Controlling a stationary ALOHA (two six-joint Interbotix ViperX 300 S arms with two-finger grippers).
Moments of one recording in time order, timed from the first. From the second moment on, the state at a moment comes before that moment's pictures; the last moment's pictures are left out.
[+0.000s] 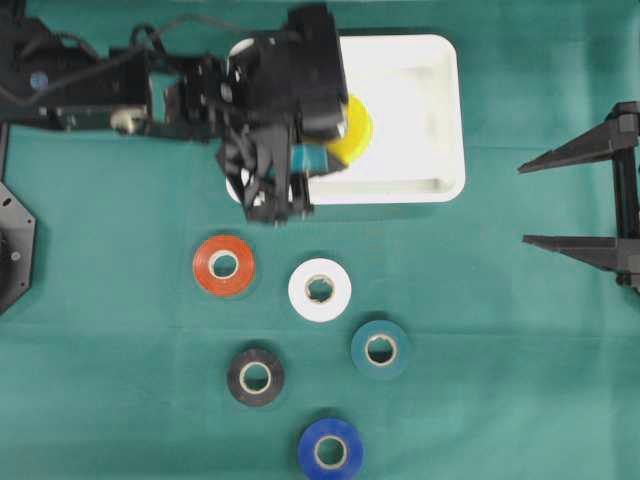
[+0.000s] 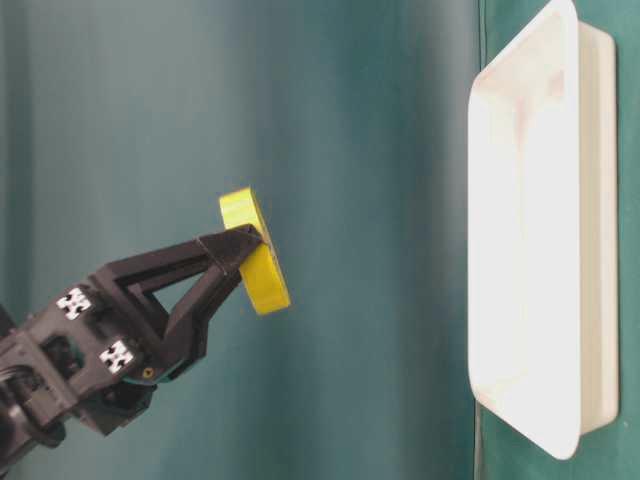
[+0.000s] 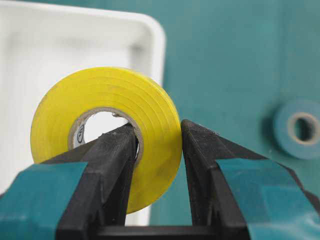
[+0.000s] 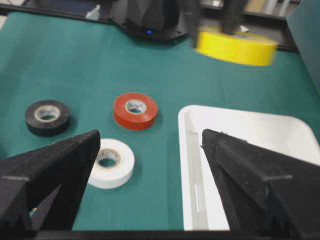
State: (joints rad) left arm 0.15 -0.11 0.22 0.01 0.64 -0.02; right arm -0.01 -0.93 1.12 -0.03 -0.04 0.04
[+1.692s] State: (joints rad) left arm 0.28 -0.08 0.19 0.01 0.64 -0.02; right arm -0.01 -0.93 1.12 -0.03 -0.04 0.04
